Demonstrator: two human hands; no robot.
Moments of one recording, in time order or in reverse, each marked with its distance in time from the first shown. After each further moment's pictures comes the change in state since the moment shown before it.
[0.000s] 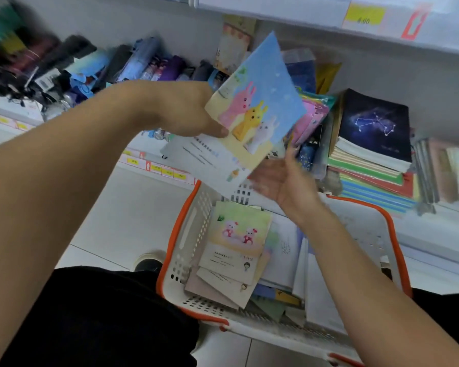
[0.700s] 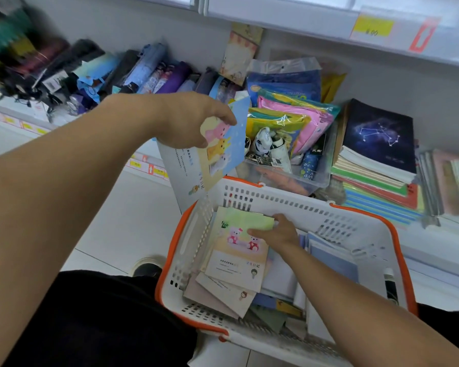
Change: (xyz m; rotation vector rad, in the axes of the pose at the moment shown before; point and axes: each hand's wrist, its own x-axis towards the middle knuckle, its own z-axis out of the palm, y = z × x) left_hand 0.021 -0.028 0.007 0.229 0.033 0.158; right_hand 0.043 0.120 -0.064 -0.999 0.252 0.172
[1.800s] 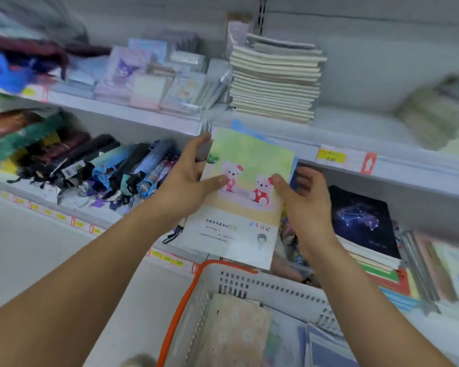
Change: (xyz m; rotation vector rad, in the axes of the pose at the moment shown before) left_hand 0.002 0.011 -0.026 -1.260 0.553 0.110; right_hand -0.102 -0.240 -0.164 0.742 0.340 -0.582
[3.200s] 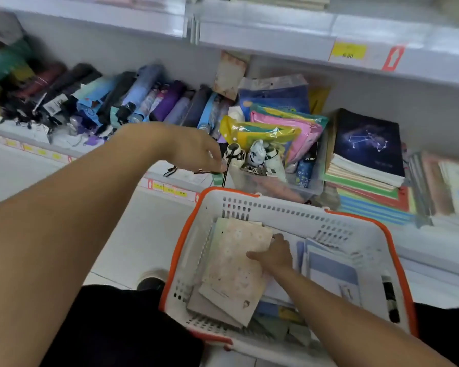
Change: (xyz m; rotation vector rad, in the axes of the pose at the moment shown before) left_hand -0.014 -0.018 0.011 1.205 -0.712 -0.402; right_hand -0.124 0.275 -0.039 -0.805 -0.341 0.659
